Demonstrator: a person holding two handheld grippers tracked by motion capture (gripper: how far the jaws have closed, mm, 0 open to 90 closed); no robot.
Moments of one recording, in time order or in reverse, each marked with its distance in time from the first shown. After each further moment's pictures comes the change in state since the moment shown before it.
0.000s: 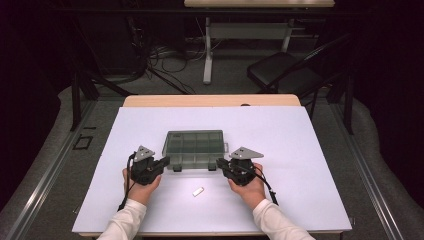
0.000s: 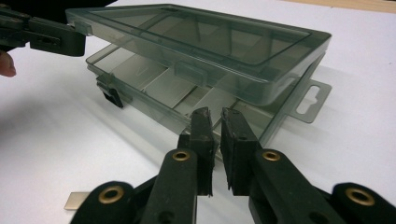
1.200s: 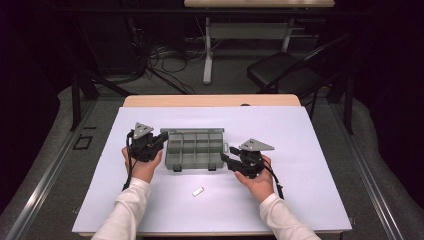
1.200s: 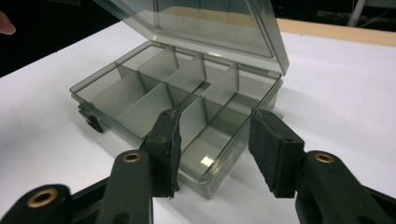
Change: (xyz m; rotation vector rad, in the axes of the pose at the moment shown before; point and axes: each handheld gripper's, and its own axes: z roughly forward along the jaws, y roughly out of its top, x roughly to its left) left arm 0.004 0.061 0.002 -0.126 0.103 -0.017; right arm -0.027 0.014 -0.008 -0.073 -0.006 0.005
